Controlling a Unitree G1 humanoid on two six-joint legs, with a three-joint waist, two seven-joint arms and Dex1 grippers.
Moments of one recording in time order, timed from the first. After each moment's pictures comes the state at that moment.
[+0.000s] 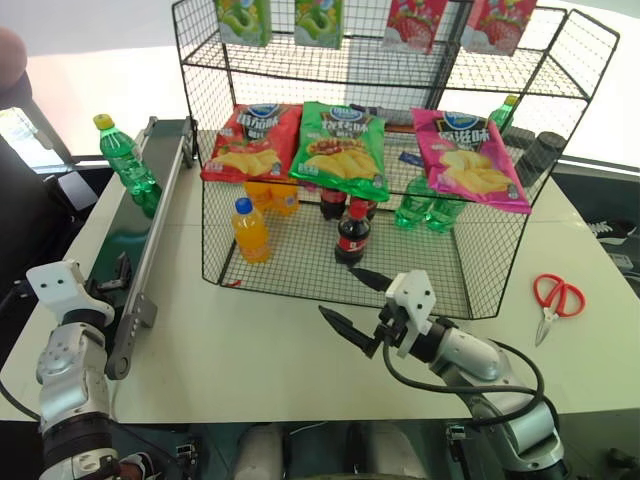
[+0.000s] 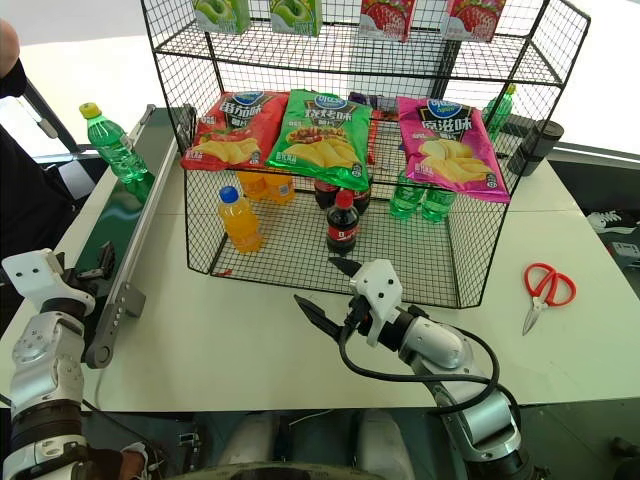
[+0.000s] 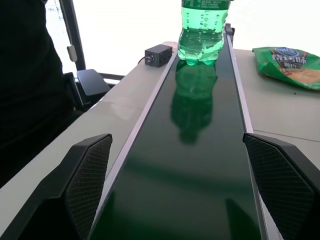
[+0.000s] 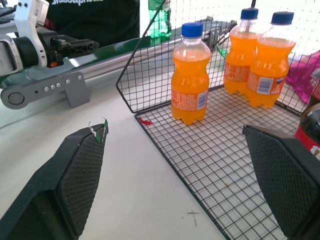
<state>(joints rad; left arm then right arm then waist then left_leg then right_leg) -0.13 0.42 0.52 0.29 -0.36 0.01 -0.23 0.04 -0.38 0.21 -0.55 0.32 0.36 0.56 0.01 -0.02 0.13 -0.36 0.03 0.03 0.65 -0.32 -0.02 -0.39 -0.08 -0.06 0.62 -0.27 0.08</state>
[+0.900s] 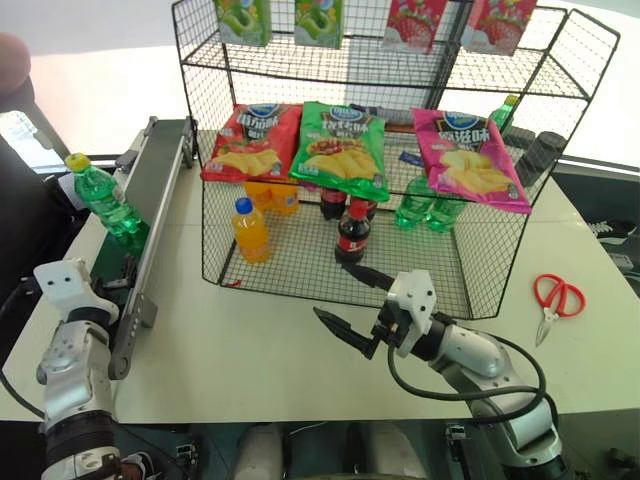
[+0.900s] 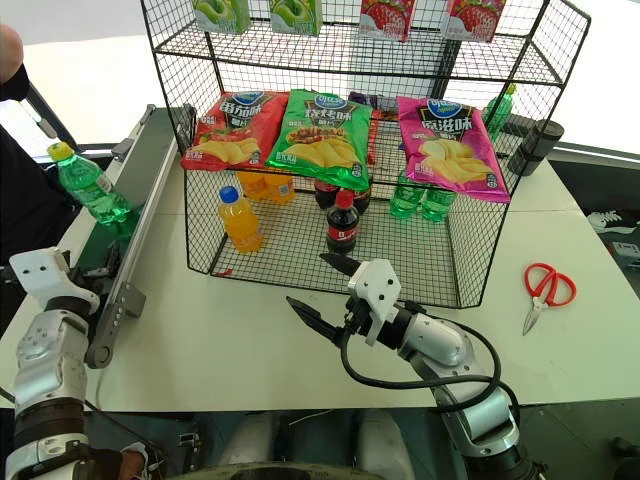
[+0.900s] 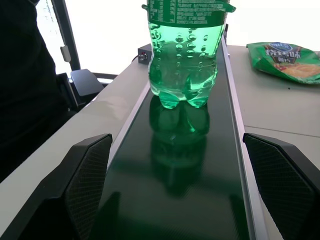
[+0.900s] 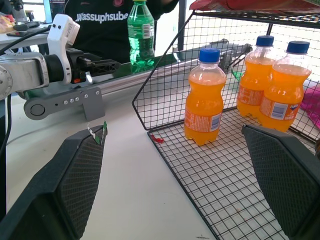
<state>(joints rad) -0.13 0.42 0.50 0.29 -0.34 0.01 -0.24 0.03 -0.38 0.21 -0.54 0.33 0.30 0.63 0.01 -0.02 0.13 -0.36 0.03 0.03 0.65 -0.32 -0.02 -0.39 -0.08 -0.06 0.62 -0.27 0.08</state>
